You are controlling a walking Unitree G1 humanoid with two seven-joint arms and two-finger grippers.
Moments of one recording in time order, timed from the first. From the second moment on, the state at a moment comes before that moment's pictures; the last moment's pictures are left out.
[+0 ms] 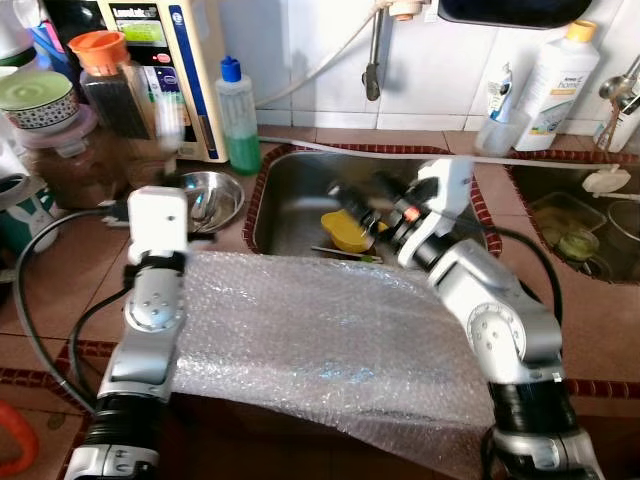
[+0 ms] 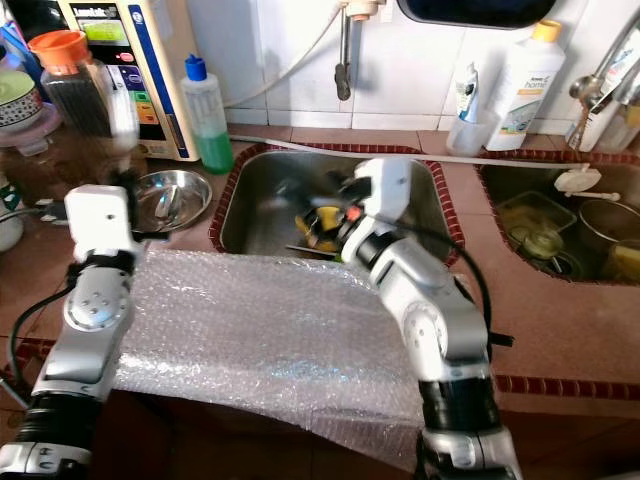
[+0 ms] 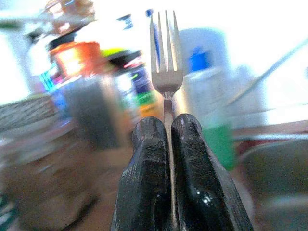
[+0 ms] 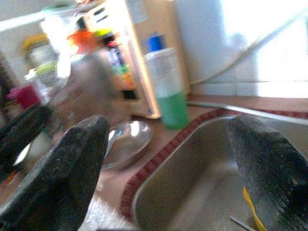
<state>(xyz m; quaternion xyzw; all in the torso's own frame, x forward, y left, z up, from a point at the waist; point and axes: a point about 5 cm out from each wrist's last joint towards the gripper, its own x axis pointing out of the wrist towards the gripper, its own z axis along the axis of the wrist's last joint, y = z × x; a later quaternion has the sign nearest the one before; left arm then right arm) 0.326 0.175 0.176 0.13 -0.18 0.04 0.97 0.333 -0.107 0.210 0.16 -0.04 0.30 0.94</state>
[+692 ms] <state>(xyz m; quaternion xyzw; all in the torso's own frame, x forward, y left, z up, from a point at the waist) 0.319 0.077 0.191 0.03 -0.23 -0.20 0.95 0.372 -0.092 0.228 0.29 -0.04 0.29 0.91</state>
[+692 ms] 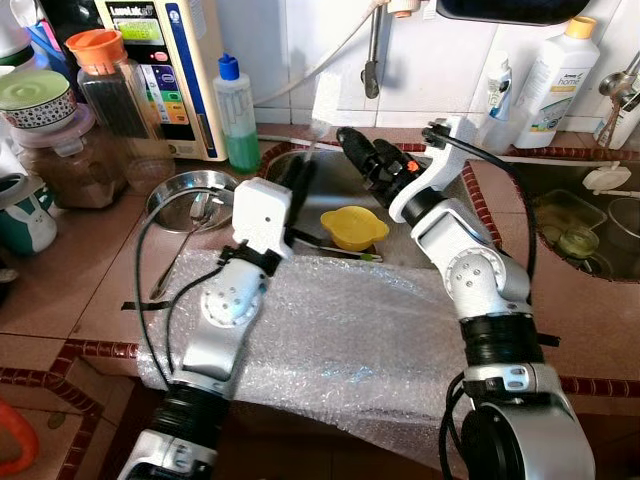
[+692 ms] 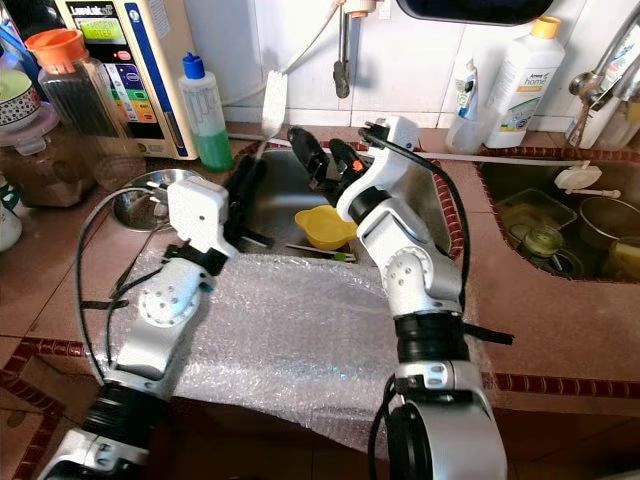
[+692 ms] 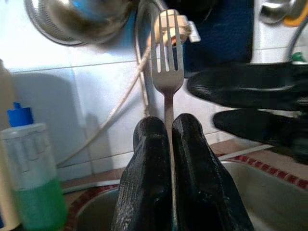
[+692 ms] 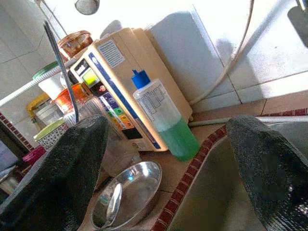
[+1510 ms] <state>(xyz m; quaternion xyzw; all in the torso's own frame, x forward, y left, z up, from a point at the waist) 0.318 0.072 0.190 0.02 -0.23 -0.19 0.95 0.386 -0.096 0.234 0.21 -0.08 0.23 0.95</state>
